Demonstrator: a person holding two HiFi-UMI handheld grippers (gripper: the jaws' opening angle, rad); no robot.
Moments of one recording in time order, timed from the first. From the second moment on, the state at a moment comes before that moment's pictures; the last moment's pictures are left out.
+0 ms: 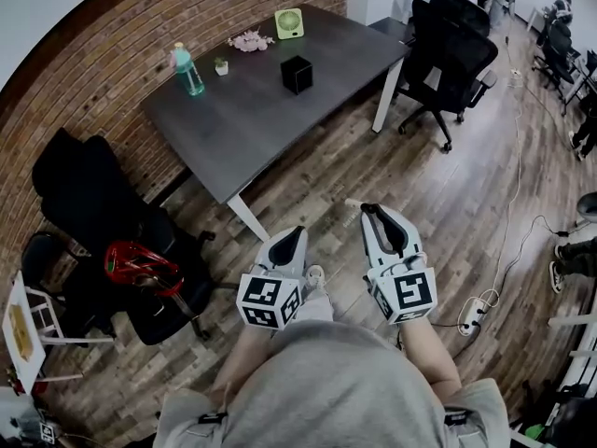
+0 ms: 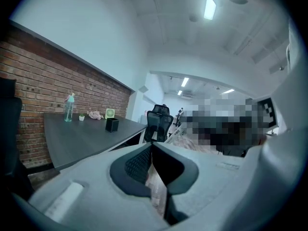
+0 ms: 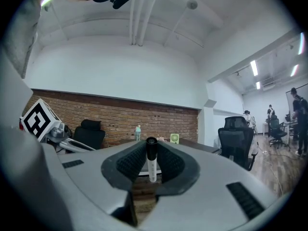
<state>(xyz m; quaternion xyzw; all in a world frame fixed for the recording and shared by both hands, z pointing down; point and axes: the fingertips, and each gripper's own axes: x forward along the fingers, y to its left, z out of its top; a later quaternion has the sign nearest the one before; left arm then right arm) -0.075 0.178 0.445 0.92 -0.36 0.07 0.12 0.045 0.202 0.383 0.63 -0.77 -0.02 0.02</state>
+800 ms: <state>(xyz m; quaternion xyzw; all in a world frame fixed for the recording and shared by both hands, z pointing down) -0.053 0.003 0.427 0.93 -0.35 0.07 0.11 0.069 0.034 0.362 0.65 -0.76 -0.03 0.02</state>
